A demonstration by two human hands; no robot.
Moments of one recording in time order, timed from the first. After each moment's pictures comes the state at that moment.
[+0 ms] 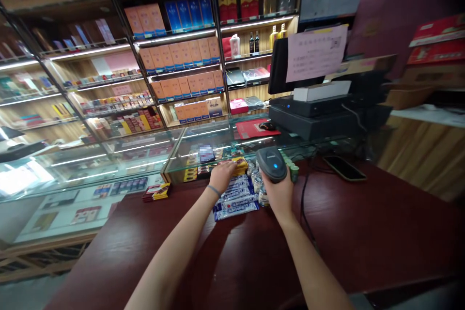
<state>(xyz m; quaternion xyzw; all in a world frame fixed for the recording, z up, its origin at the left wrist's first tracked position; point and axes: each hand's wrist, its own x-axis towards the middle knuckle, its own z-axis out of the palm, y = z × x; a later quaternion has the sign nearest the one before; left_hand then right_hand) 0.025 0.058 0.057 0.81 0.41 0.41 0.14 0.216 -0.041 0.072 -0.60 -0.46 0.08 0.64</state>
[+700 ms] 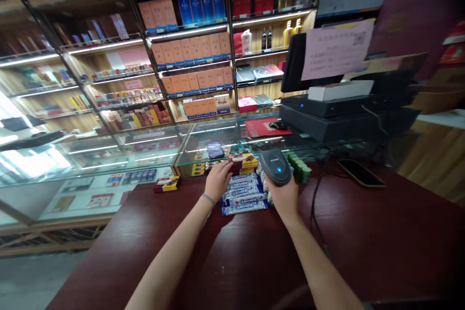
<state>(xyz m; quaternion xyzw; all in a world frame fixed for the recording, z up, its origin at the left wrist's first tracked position) -0.025 0.033 0.035 0.82 0.44 0.35 -0.10 0.202 -0.039 0.058 -0.61 -0.49 0.07 0.62</state>
